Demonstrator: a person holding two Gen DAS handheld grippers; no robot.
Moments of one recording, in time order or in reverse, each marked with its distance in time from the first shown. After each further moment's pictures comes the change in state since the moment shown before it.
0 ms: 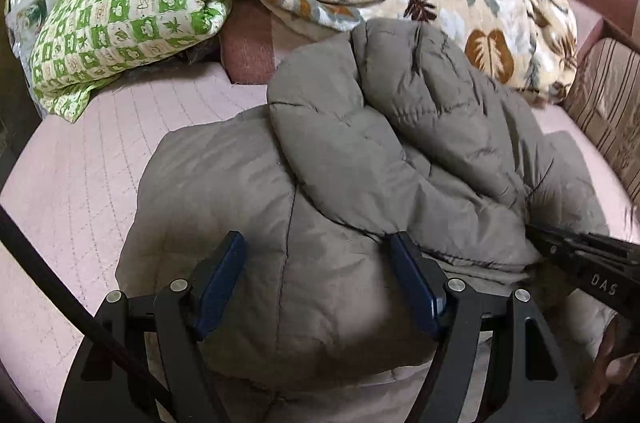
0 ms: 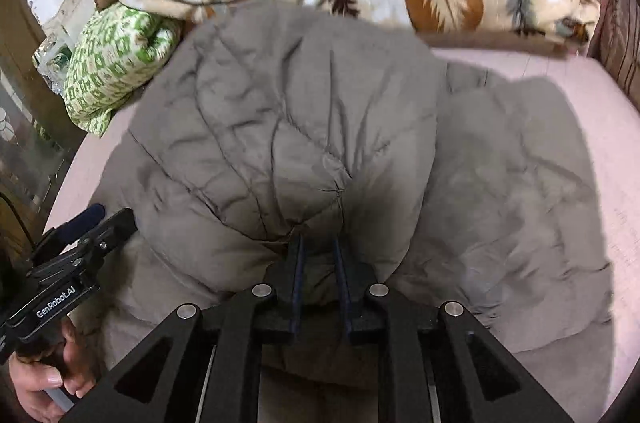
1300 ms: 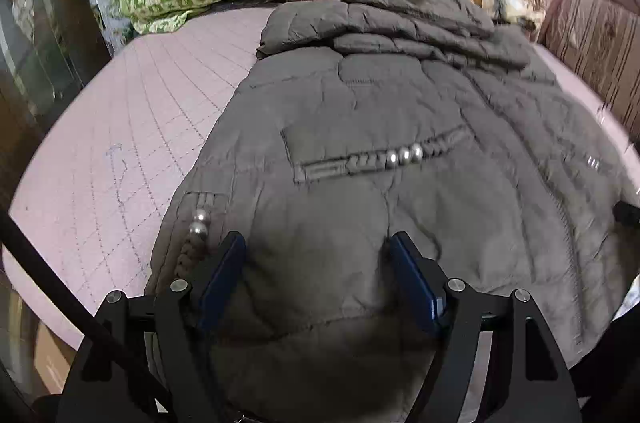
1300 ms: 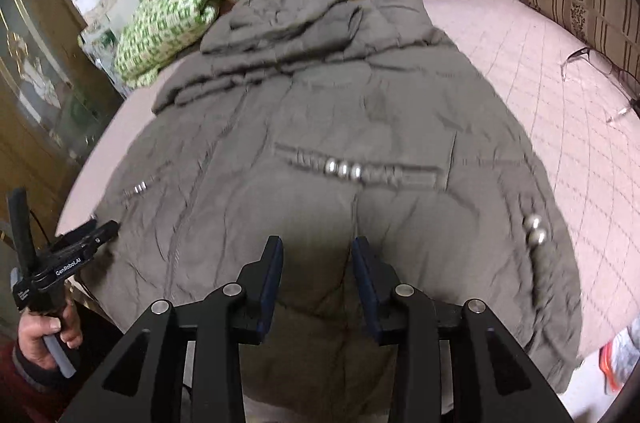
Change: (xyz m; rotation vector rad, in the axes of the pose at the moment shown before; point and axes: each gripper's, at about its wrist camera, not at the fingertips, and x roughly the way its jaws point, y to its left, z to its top) left arm -0.183 0.013 -0.248 -0.004 0.053 0.125; right arm -0.179 -0.036 -0.248 0.018 -0.025 0.045
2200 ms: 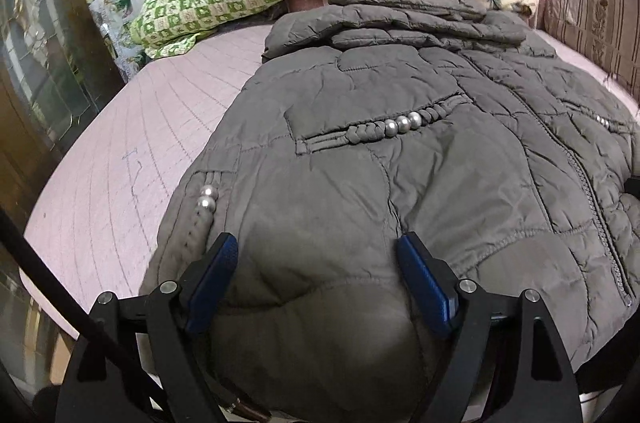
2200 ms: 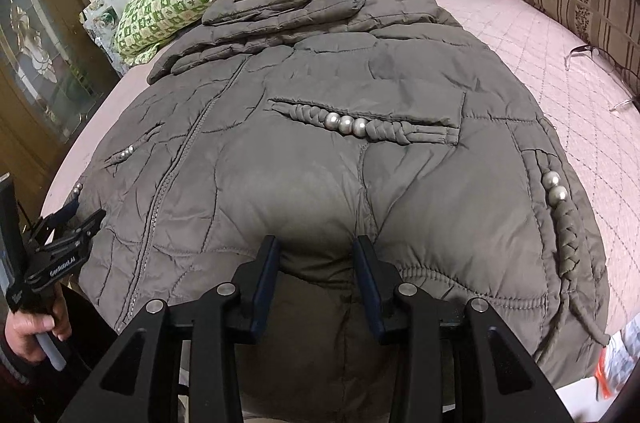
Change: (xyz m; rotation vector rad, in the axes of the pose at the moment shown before) left arm -0.003 -0.008 -0.032 0.045 -0.092 0.067; right arm 0.015 0.005 -0.027 -0.047 -0.004 -0.033
